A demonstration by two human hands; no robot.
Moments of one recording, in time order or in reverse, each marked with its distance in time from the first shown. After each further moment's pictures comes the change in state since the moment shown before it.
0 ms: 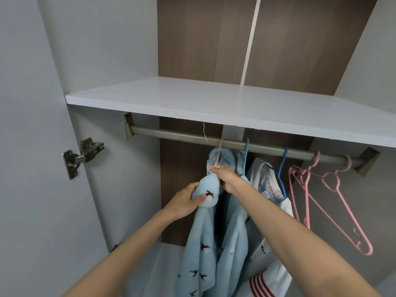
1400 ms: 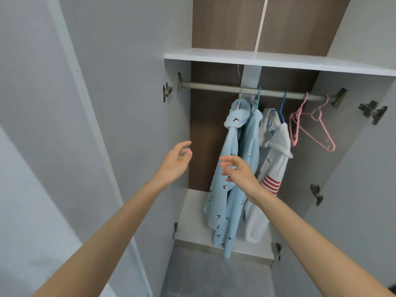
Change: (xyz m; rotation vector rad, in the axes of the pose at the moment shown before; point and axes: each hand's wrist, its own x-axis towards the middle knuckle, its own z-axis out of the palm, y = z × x) left_hand -0.386 0.013 -0.054 -0.205 0.296 -0.018; right_hand -0.409 0.143 0.062 -0.227 -0.076 -0.372
